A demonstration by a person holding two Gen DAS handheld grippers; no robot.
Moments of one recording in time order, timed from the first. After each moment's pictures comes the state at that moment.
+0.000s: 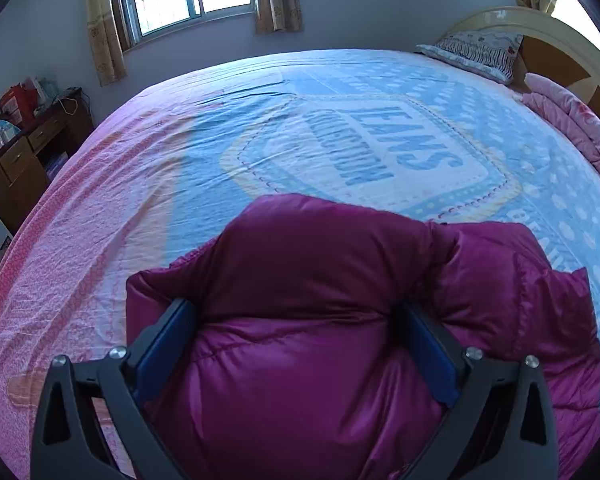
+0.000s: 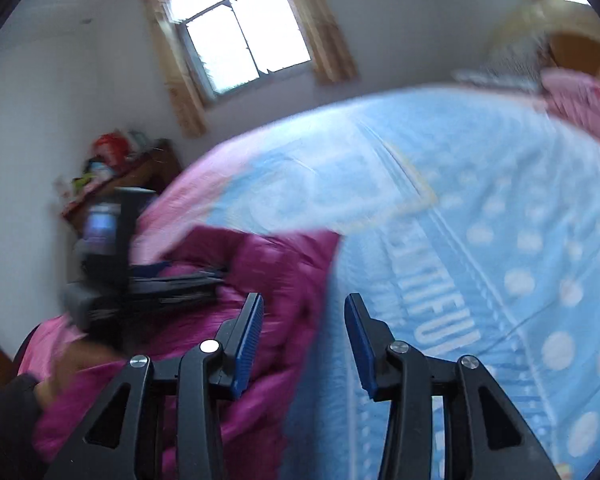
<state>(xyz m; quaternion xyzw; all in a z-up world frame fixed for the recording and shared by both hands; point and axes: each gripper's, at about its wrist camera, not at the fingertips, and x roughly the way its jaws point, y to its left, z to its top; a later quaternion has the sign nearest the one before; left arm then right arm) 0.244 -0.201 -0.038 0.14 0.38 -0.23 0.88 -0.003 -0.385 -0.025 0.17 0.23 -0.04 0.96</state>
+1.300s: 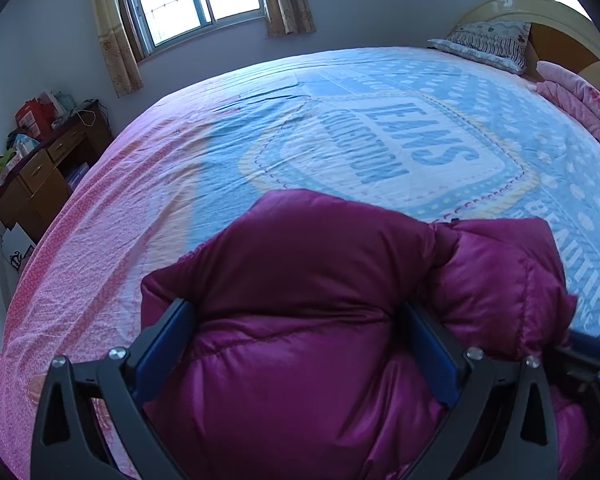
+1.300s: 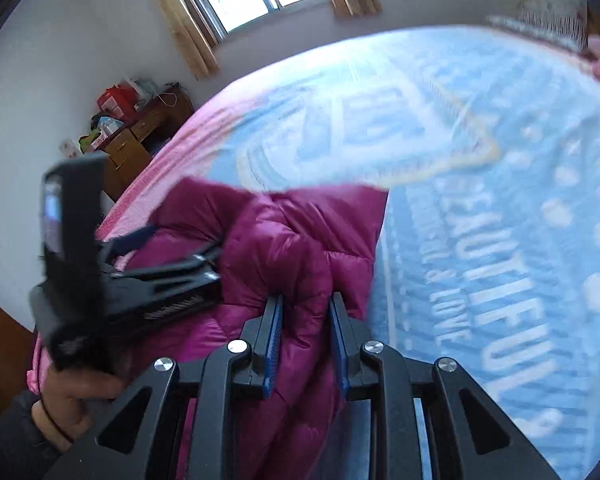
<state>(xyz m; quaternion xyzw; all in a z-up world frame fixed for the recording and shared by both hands) 0.241 -0.209 -0.040 0.17 0.37 -0.19 0.90 0.093 -0.427 -0.086 0.23 0.38 -0.01 0.90</state>
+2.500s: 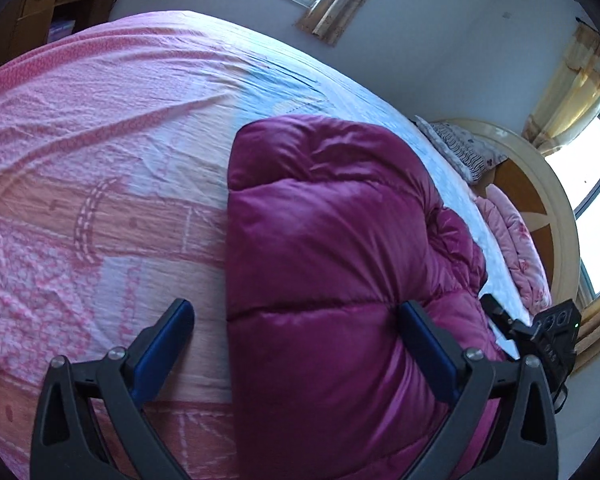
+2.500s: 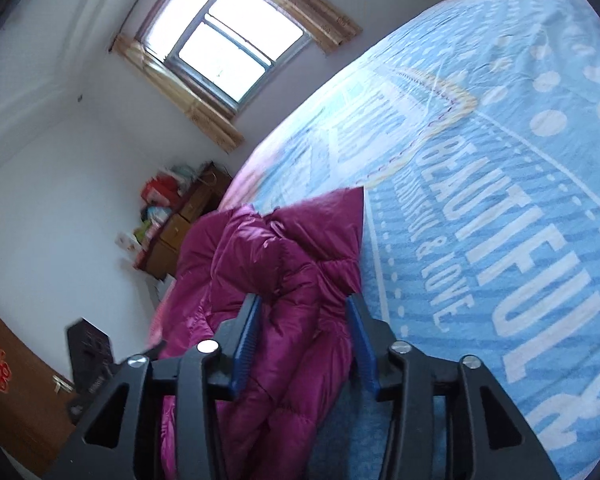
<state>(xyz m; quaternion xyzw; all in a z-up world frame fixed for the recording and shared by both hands) 0.212 -0.077 -0.064 -0.13 0.44 -0.30 0.84 0.049 -0.456 -0.112 0.39 0.23 0.05 0.89</state>
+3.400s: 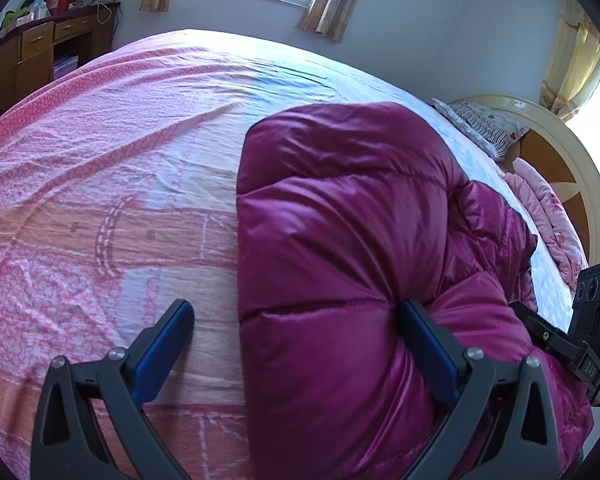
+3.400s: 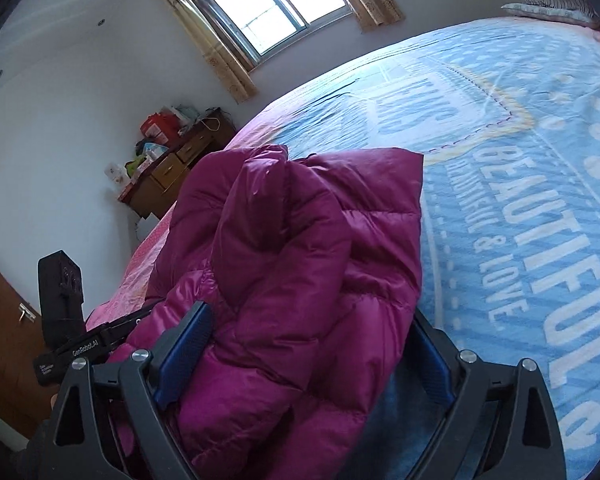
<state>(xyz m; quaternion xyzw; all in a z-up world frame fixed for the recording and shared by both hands) 0.214 -0.095 -0.064 -0.06 0.43 -0.26 0.86 0.069 -0.408 -0.100 0.26 0.31 0.07 0.91</state>
